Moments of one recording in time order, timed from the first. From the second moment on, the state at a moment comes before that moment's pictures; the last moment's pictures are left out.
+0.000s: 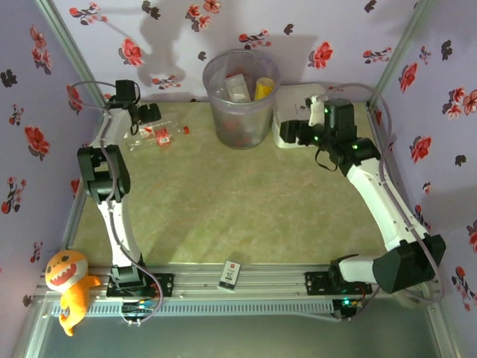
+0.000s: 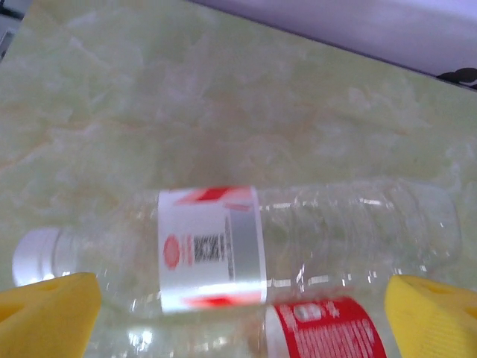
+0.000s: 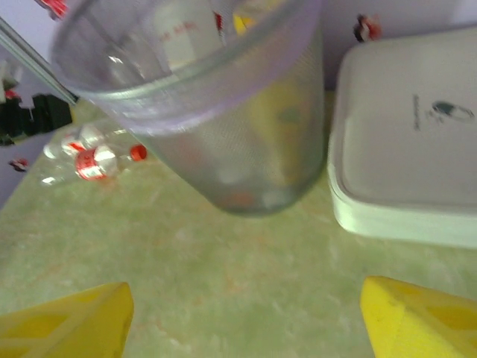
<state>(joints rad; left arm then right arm) 0.05 2.26 2.01 -0.62 -0.02 -0.19 0.29 1.28 1.29 -0.55 -0.24 0.23</state>
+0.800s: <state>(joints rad) 0.05 2.42 2.15 -0.78 0.00 -0.23 0.29 1.15 1.14 -0.61 -0.18 0.25</state>
